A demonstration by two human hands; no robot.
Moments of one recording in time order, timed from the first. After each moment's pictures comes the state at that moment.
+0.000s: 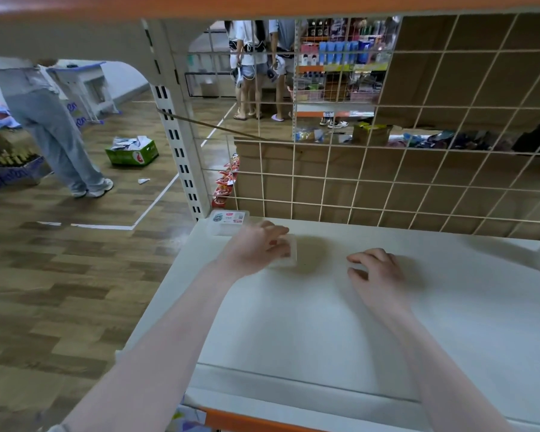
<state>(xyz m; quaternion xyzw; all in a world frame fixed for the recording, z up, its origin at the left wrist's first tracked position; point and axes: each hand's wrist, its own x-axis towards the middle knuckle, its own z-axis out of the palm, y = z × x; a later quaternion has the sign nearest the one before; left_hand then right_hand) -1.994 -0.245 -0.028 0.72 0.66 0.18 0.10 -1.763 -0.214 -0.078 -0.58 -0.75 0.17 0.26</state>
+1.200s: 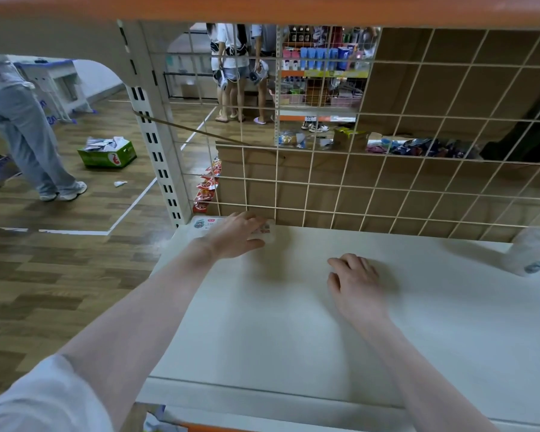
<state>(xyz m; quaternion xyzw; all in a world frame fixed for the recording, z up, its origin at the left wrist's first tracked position) -2.021 -0.194 -0.032 0.76 0.65 0.04 0.03 -1.772 -0.216 -0.086 -0.56 -0.80 -0.01 0.21</state>
